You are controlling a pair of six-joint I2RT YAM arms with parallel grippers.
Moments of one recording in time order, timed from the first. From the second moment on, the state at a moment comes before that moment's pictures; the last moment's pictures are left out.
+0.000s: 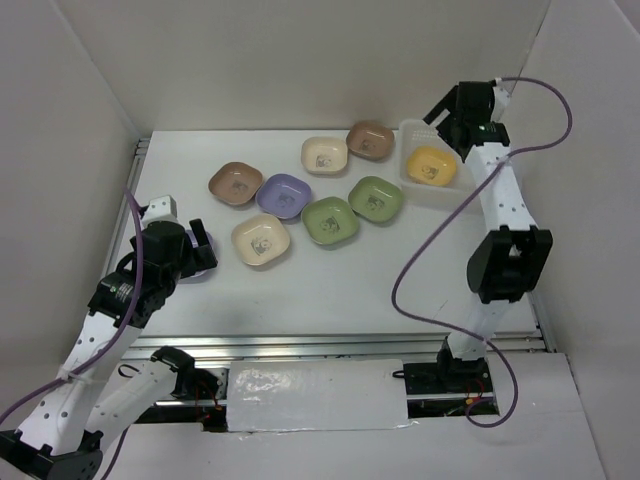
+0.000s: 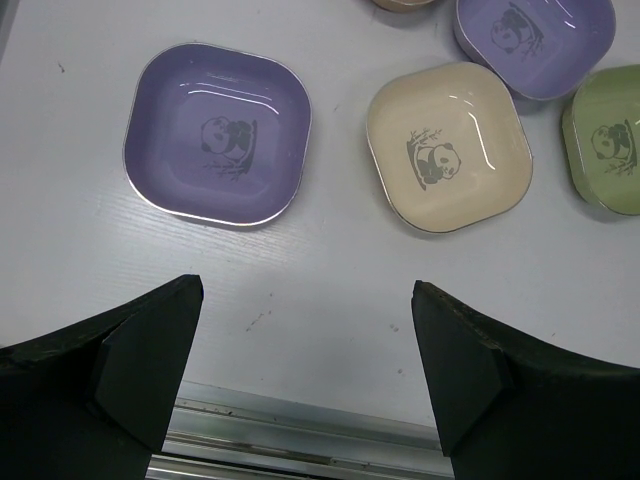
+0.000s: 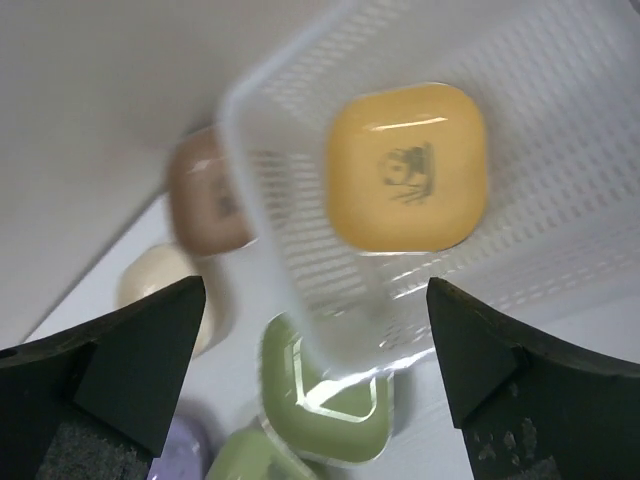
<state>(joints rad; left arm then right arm) -0.36 0.75 0.94 -0.86 -0.41 -0.50 -0.06 1.91 1.88 -0.59 0.21 0.71</state>
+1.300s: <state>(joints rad) -0.36 0.72 0.94 -0.85 -0.36 -0.47 0.44 1.94 1.27 -0.36 0.12 0.71</state>
